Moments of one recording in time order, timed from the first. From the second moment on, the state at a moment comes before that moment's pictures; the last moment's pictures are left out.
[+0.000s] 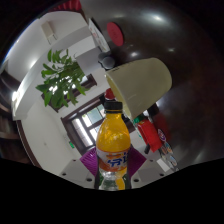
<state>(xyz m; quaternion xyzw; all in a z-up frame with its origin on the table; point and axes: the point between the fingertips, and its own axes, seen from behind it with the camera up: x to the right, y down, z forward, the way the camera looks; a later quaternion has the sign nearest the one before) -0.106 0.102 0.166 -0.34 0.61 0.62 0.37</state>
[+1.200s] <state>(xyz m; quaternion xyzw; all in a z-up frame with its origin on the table) 0.131 0.101 0.242 -0.74 0.13 -0.15 0.64</state>
